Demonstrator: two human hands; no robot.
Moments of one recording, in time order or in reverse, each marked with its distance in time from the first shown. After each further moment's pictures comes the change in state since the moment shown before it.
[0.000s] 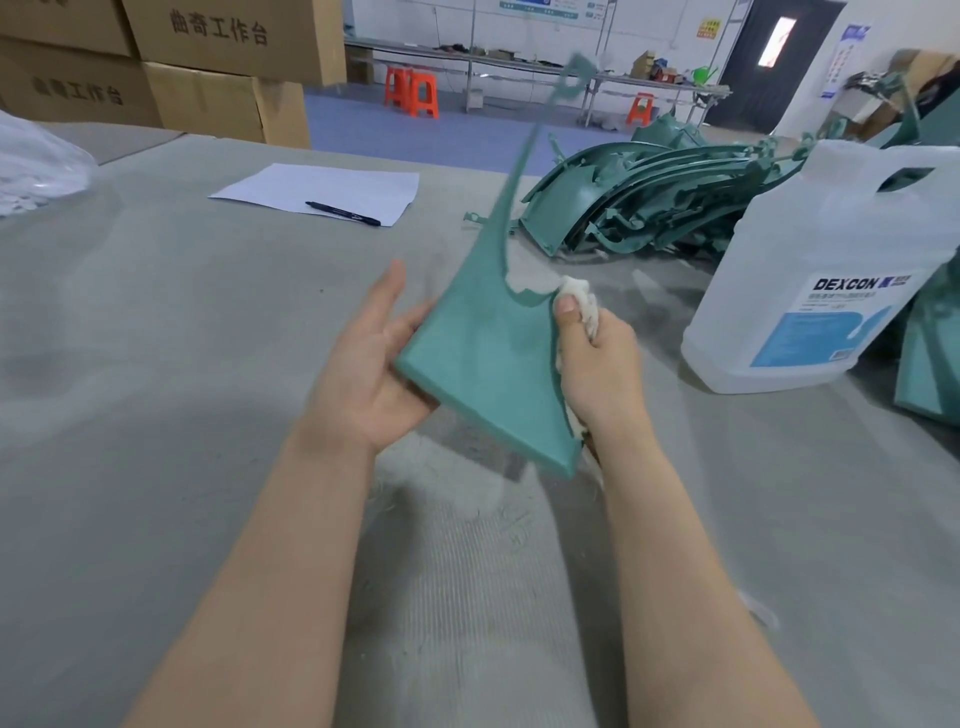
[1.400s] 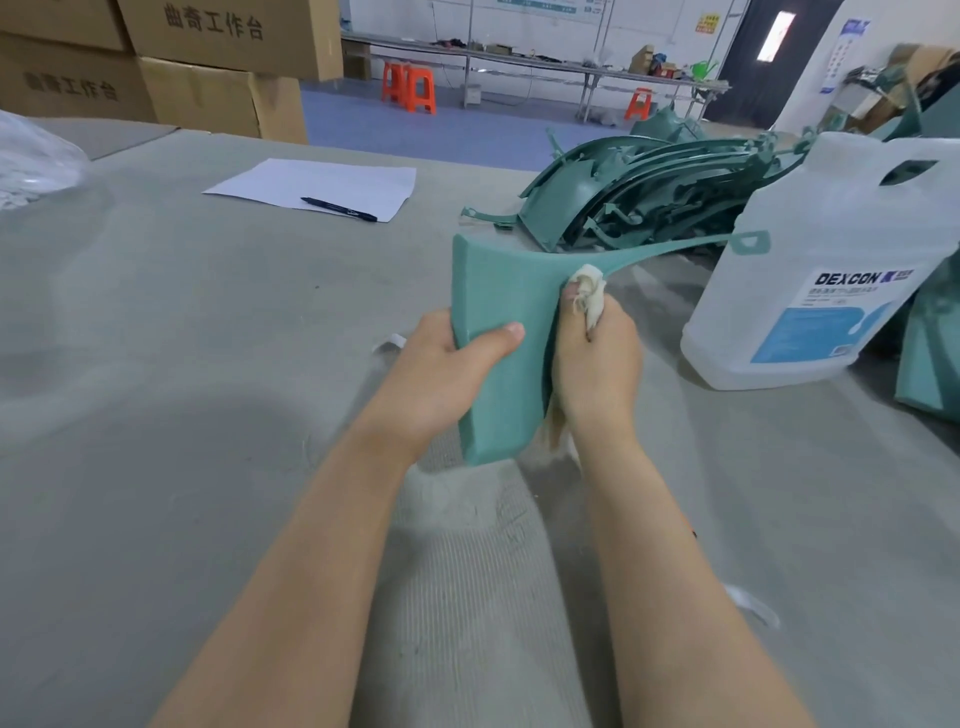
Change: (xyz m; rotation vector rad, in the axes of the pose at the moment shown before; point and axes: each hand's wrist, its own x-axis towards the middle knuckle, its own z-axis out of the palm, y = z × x) left_hand -0.007 -0.022 0.034 0.845 0.243 0.240; right_hand -0.004 -0.005 0.006 -0.071 0.176 -0.053
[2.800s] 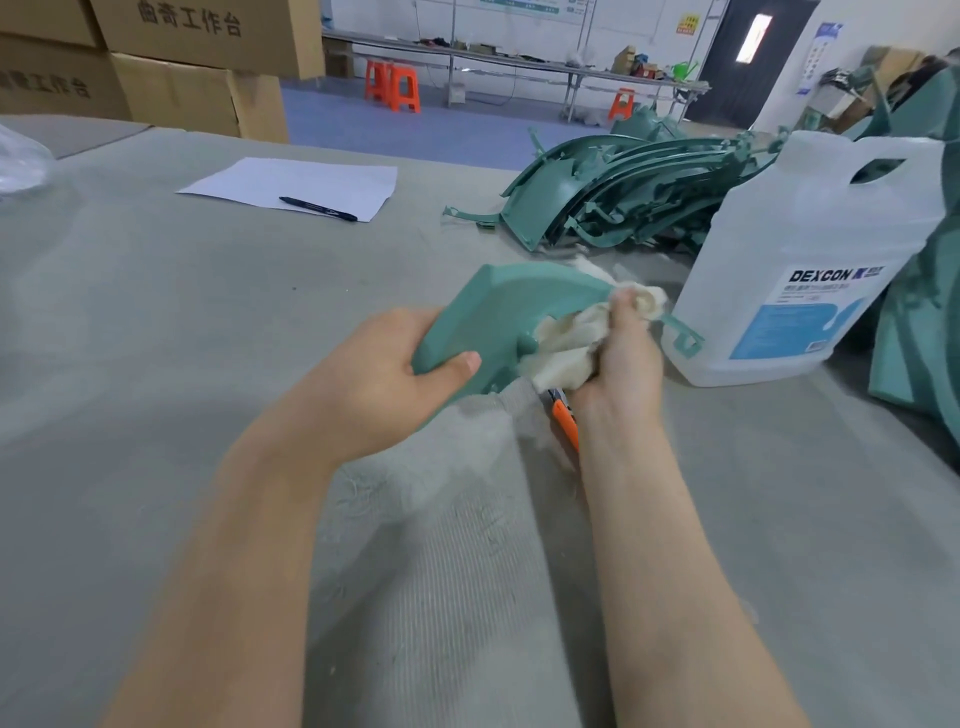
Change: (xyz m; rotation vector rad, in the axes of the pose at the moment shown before) left_hand -0.016 0.022 -0.029 0.587 -0.171 0.196; right_hand 0.017 0.000 -0.011 1.153 0.128 0.670
